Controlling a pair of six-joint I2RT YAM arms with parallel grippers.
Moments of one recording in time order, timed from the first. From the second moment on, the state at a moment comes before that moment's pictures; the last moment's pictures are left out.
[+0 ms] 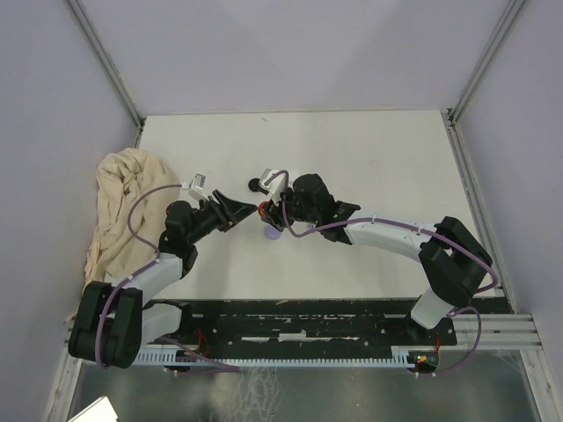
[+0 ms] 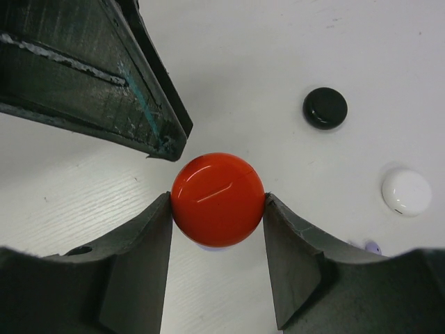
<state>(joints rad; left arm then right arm) -0.19 1.14 0.33 0.66 0.58 -0.95 0.86 1.64 1.04 0.18 -0.18 -0.17</state>
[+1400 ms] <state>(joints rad) -0.27 1.24 0.37 0.71 0.56 -0.95 0.86 1.64 1.04 0.17 -0.18 -0.17</state>
